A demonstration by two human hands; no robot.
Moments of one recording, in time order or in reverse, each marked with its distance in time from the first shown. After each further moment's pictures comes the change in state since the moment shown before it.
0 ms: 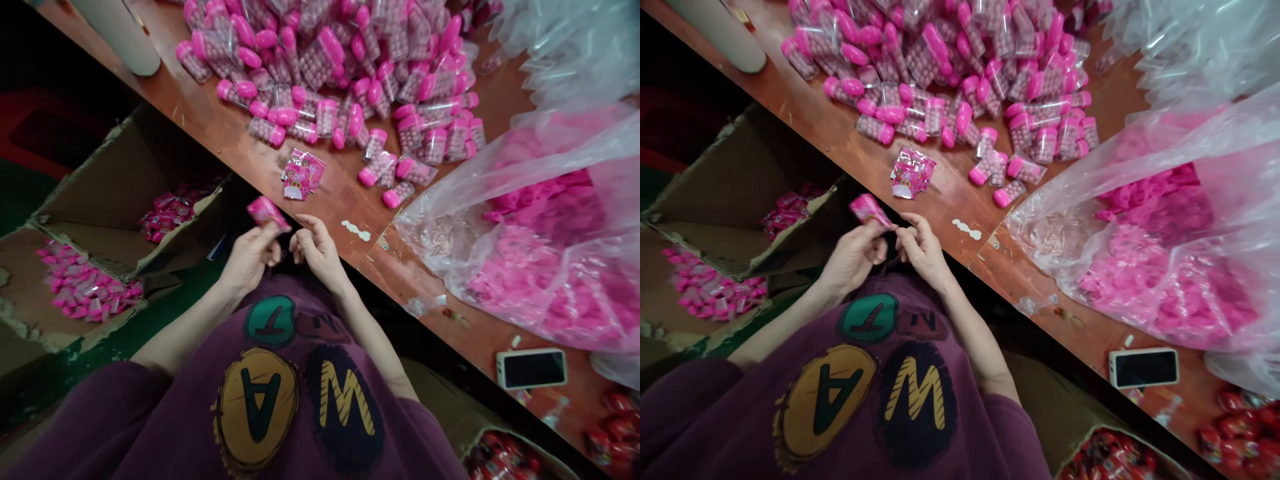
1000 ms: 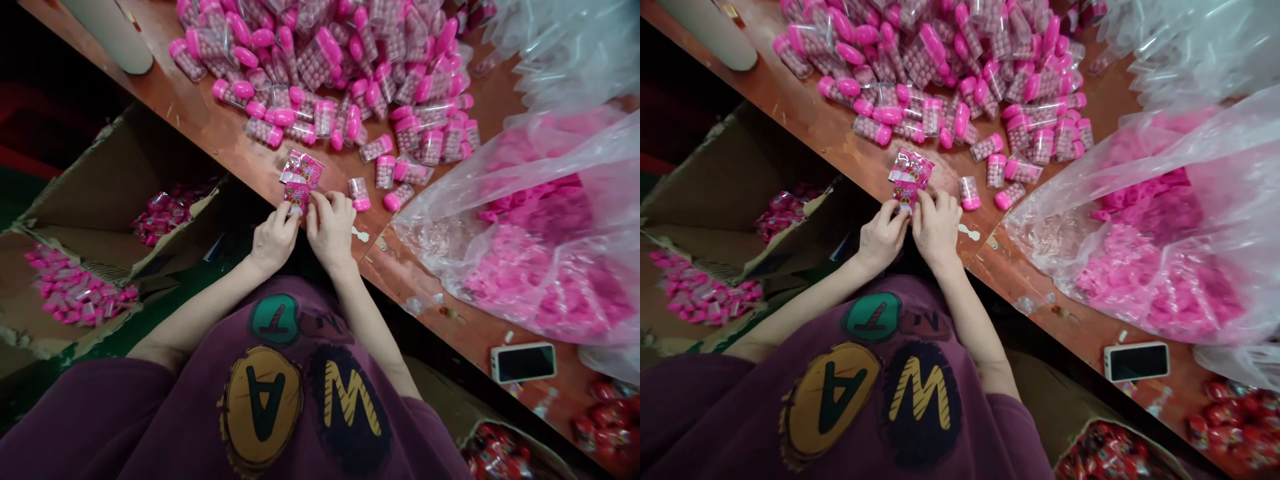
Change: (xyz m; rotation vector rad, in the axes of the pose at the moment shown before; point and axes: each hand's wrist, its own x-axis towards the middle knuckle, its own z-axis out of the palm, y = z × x) left_hand 0.043 -0.027 0.017 1.136 0.006 0.708; right_hand 0.035 -0.018 -0.017 -1.227 0.312 -0.168
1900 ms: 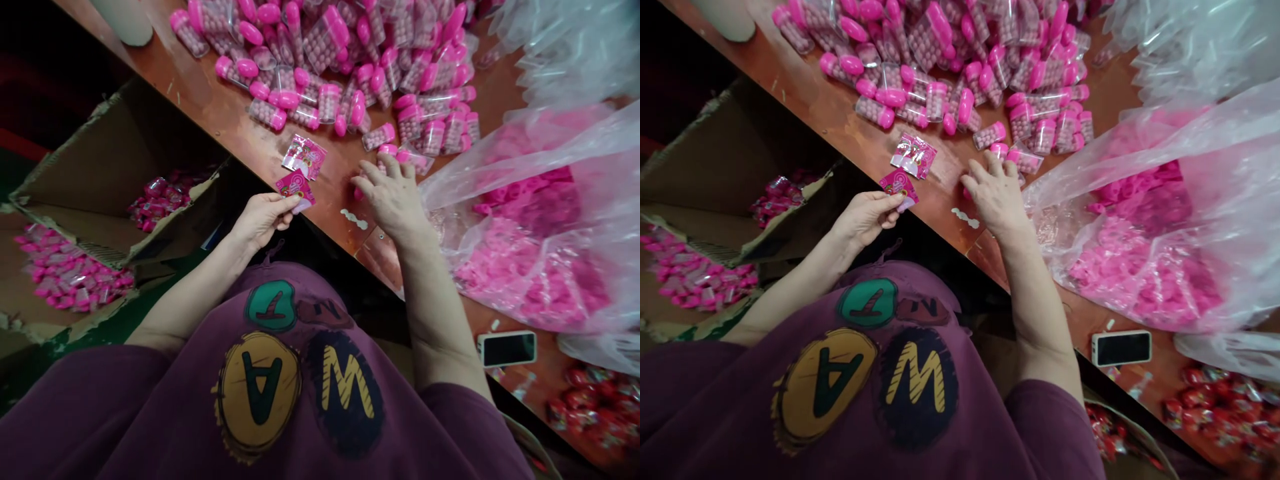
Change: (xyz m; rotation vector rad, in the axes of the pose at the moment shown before) left_hand 0.022 0.012 -0.029 -1.192 -0.119 -0.700; right_hand 0.045 0.093 -0.074 -0.409 -0.292 -0.416
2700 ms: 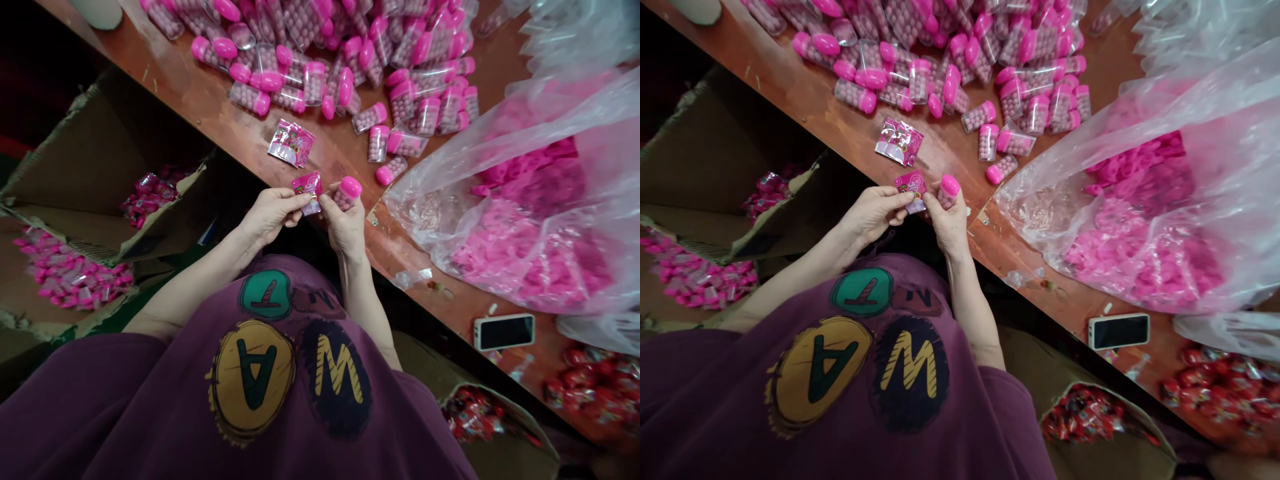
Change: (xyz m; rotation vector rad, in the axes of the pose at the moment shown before) left_hand -0.002 -0.018 0.031 0.086 -0.107 -0.023; right_hand -0.014 -0.110 0.058 1.807 0.600 0.586
